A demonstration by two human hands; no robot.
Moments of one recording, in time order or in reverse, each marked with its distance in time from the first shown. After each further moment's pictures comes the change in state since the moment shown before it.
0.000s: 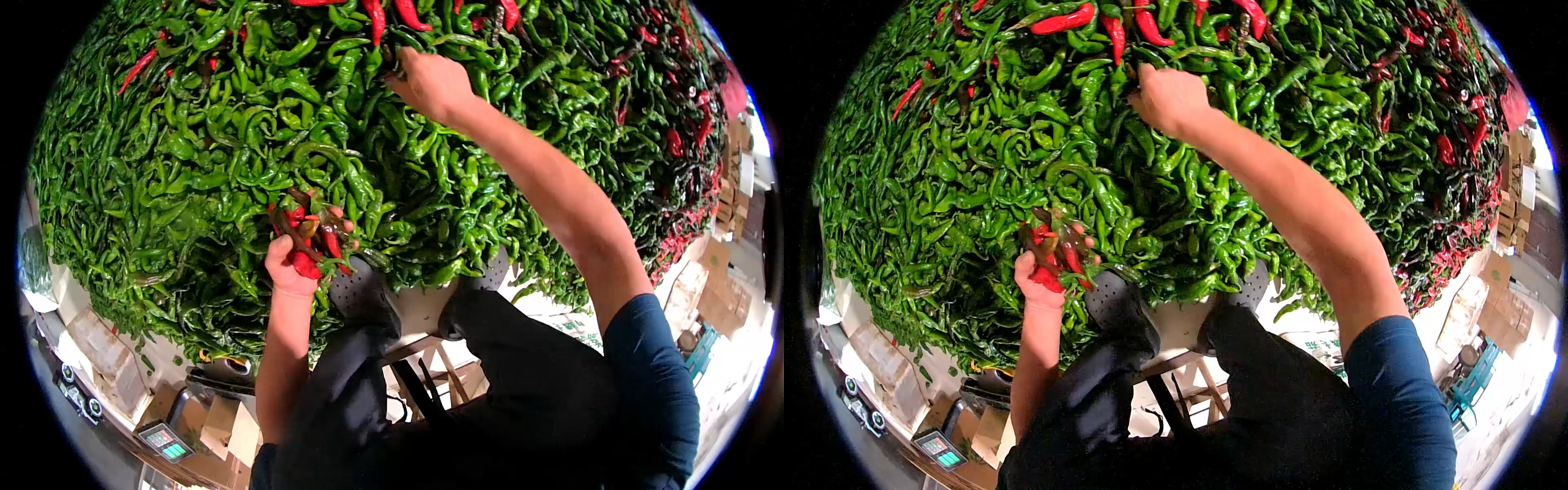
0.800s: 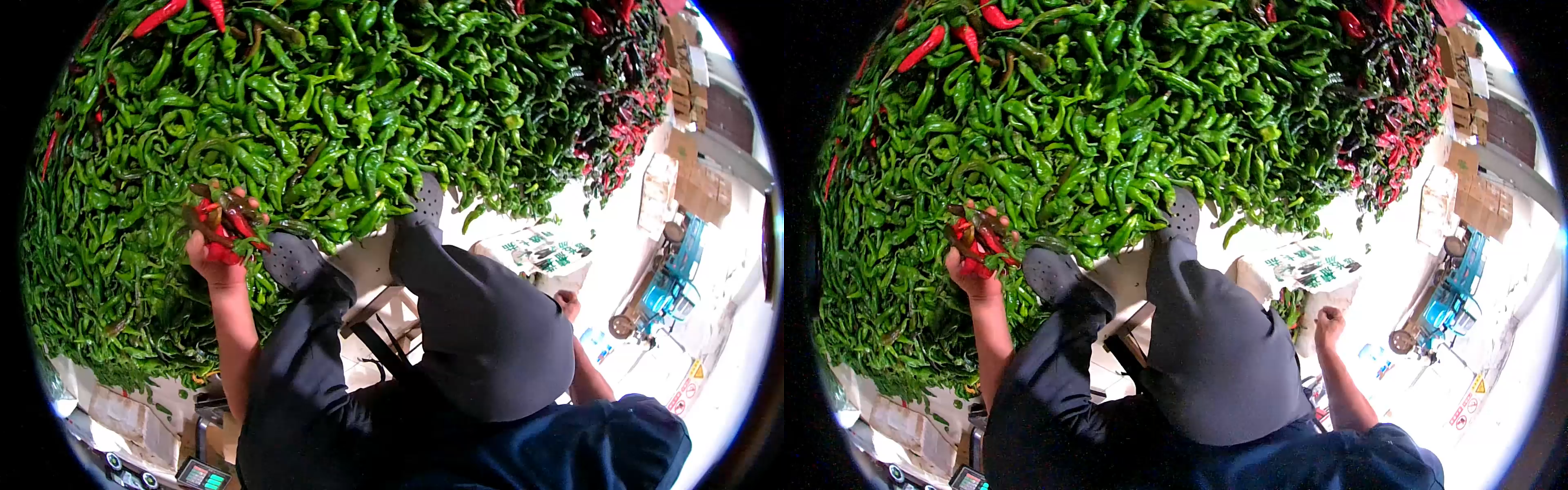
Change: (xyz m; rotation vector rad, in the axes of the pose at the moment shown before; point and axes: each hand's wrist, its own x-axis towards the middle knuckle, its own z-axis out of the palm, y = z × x) left_hand 0.004 -0.003 0.005 0.089 -0.025 -0.070; right_hand -0.721 0.077 -0.003 0.441 0.240 1.513
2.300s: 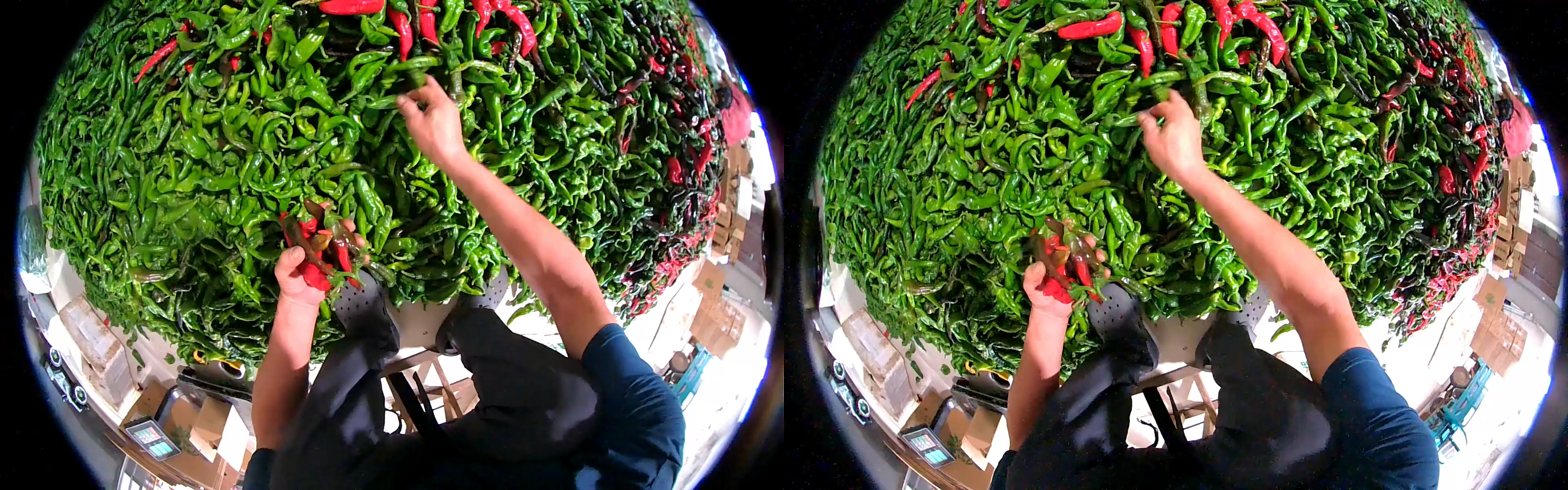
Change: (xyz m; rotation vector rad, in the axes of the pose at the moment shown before) left_hand -0.003 0.004 -0.002 -0.119 0.037 0.093; right_hand -0.049 -0.614 0.377 0.404 -0.103 -1.343
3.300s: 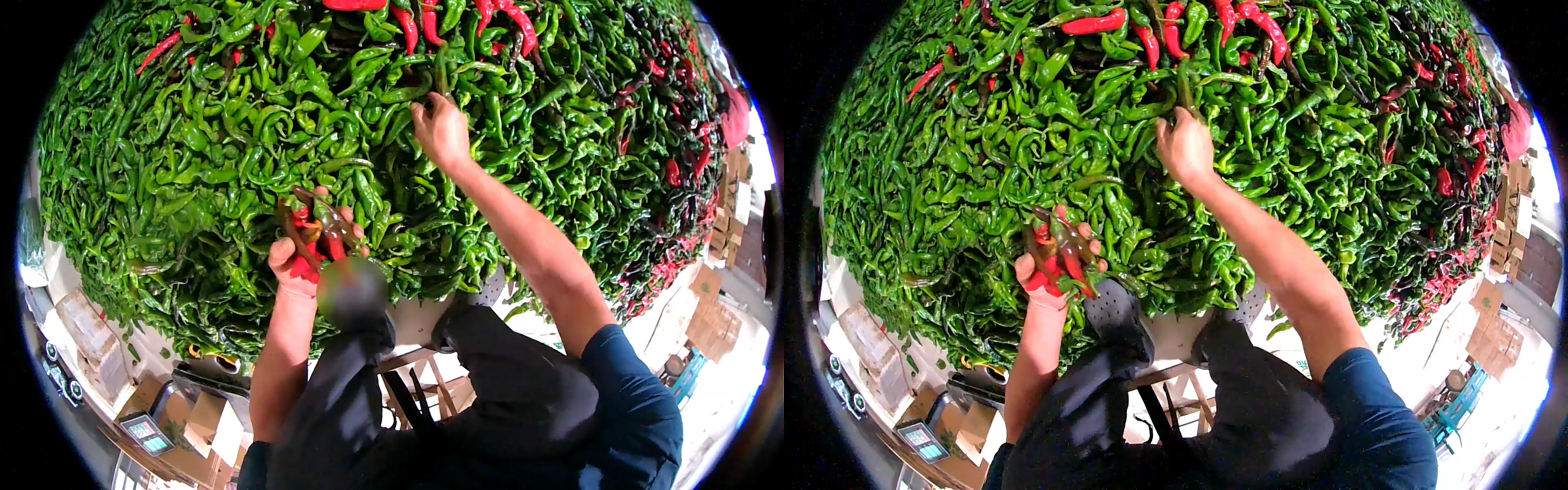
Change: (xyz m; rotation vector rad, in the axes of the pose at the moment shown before) left_hand 0.010 0.000 0.008 -0.213 -0.199 -0.011; right_hand -0.008 0.011 -0.014 -0.107 -0.270 0.280
